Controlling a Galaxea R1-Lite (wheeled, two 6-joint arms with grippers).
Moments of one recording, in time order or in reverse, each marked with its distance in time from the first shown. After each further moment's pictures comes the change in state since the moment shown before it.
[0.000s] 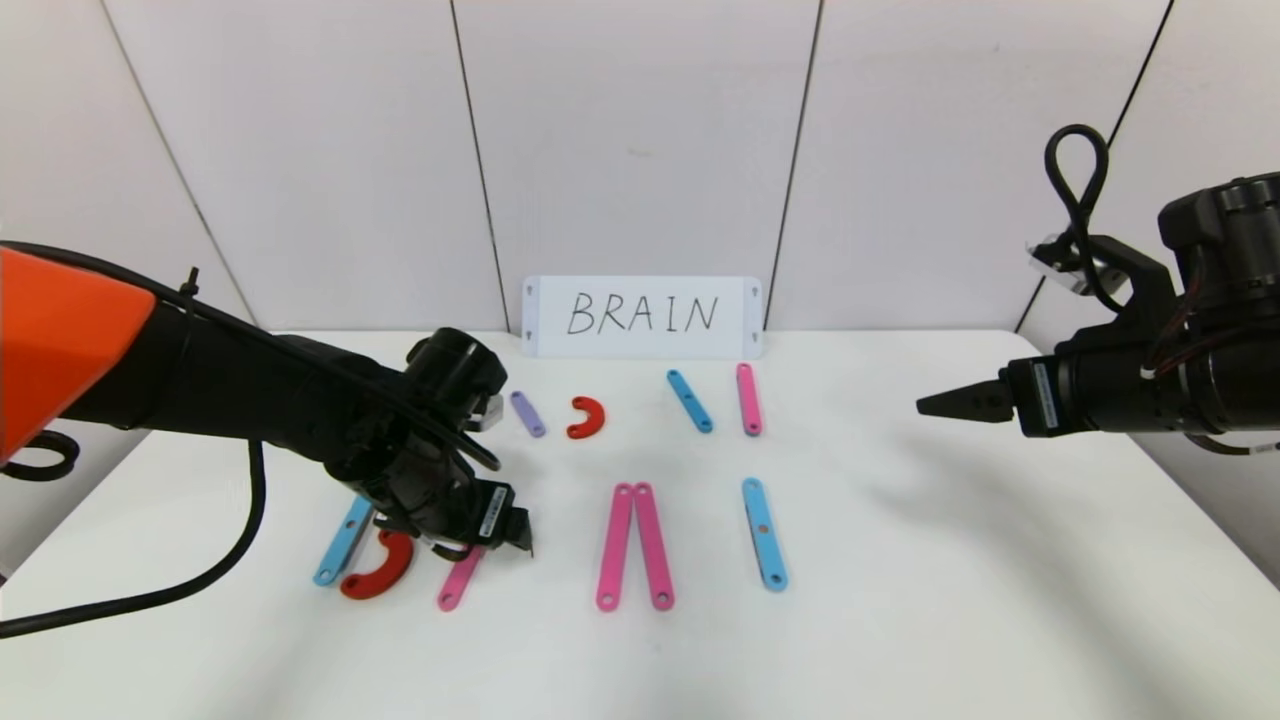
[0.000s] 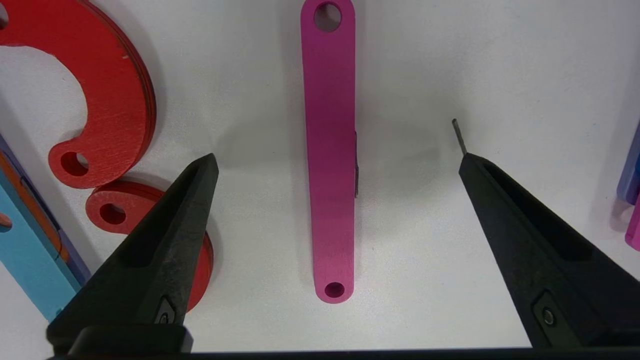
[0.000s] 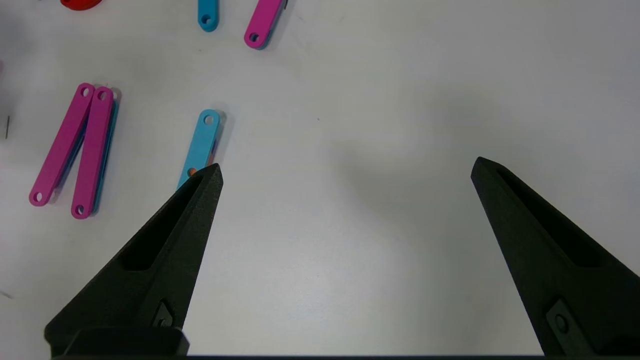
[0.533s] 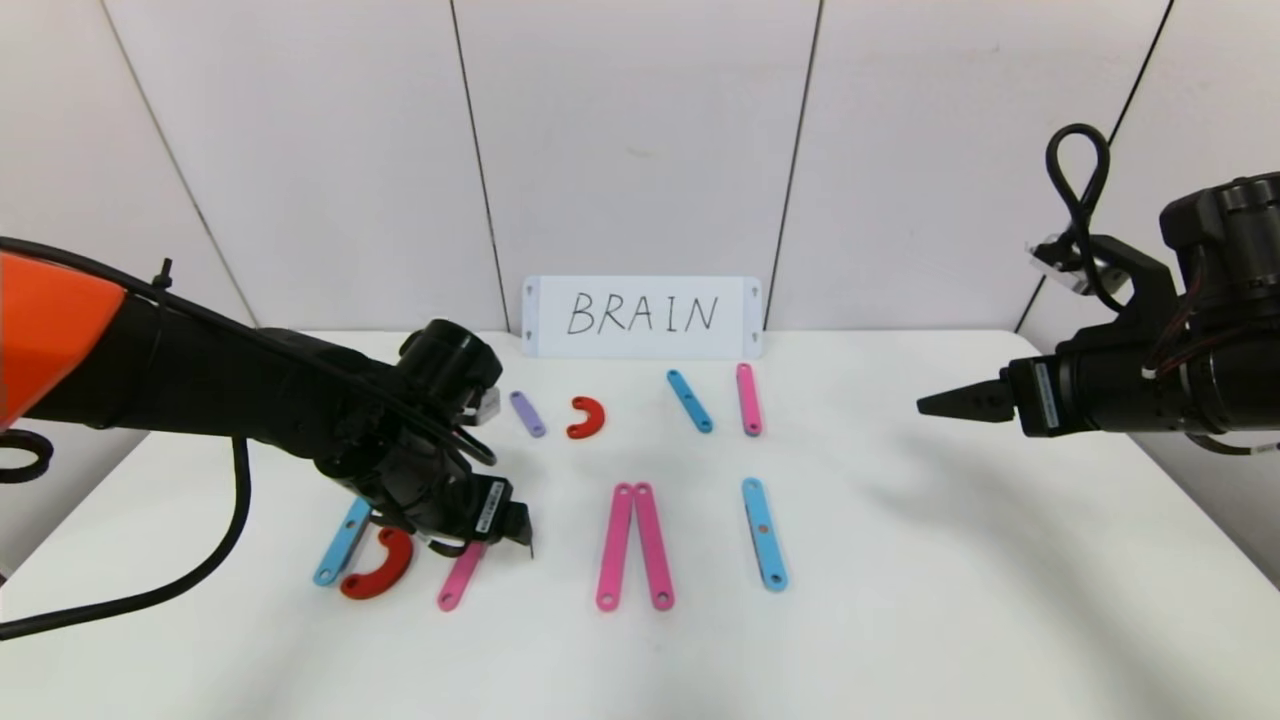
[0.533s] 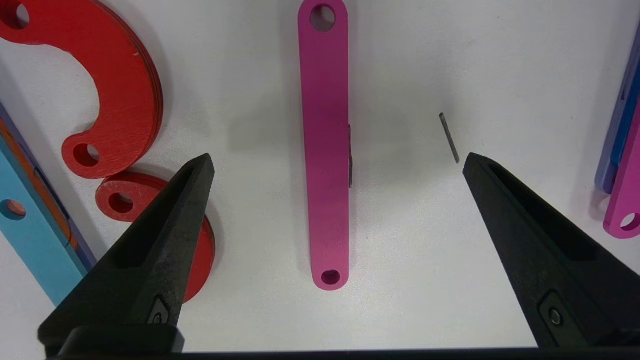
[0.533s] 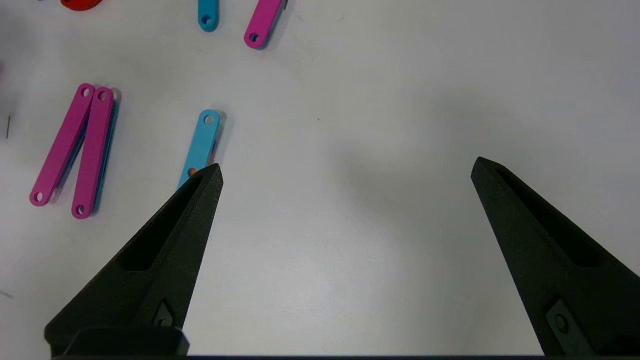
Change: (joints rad) left arm 0.000 -0.027 0.001 0.007 -0.003 -0.003; right arm 0.000 -0.002 0.000 0.000 0.000 0.000
